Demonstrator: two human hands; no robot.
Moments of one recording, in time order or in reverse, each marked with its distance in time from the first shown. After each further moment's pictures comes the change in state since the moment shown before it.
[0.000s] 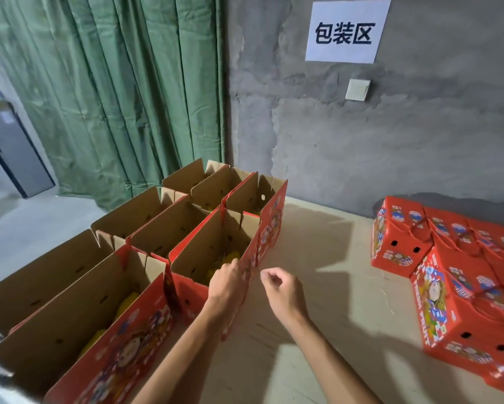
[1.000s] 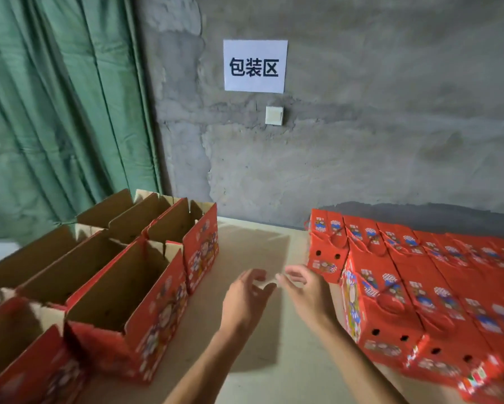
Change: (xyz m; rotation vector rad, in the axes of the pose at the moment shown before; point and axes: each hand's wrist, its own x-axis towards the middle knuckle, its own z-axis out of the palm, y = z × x) left_hand -0.037 0.220 0.054 -0.603 0.095 0.296; right_hand 0.035 0.042 -0.242 -0.041 0.213 -0.094
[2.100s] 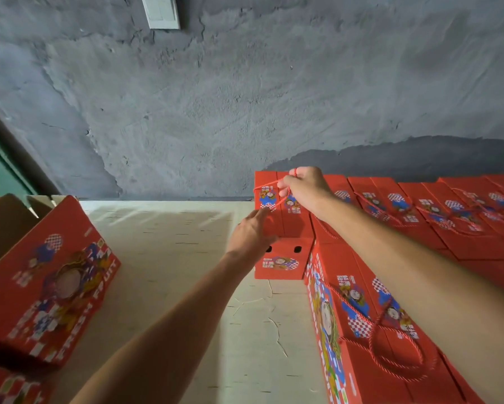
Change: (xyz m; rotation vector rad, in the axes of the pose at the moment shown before) left_hand 0.305 -0.049 0.331 0.261 -0.397 0.181; right_hand 0.379 0.181 -0.081 -0.086 0.050 0.309
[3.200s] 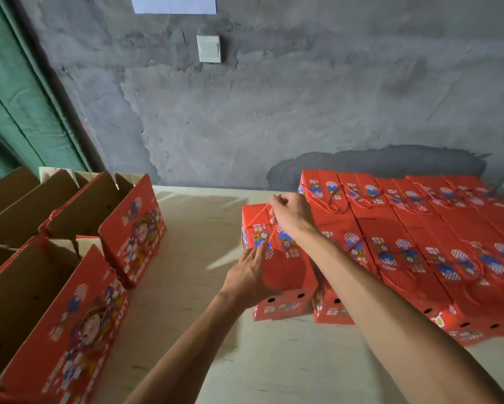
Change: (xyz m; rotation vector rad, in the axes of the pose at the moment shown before) left_hand -0.278 0.049 -0.084 0.132 -0.187 0.029; right_hand -0.242 -0.059 0.008 -0.018 0.041 -0.055
